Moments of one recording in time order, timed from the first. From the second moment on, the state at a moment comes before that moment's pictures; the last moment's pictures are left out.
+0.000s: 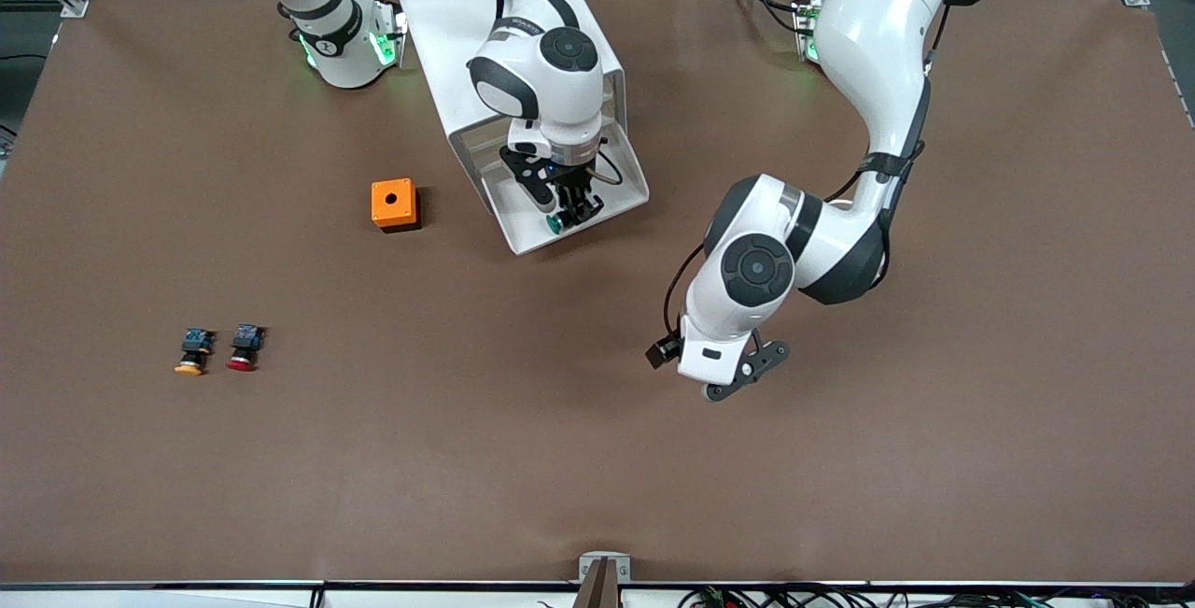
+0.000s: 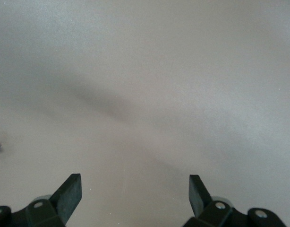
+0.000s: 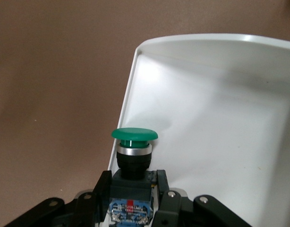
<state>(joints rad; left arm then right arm) -0.57 0.78 0.03 -1.19 -0.10 1.99 -1.03 0.78 0.40 0.12 -1.94 -0.28 2.38 2.02</state>
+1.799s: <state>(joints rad) -0.71 0.79 -0.07 -1.33 -0.05 2.09 -1.05 0.00 0.31 0.09 -1.92 -0.05 2.33 0.26</state>
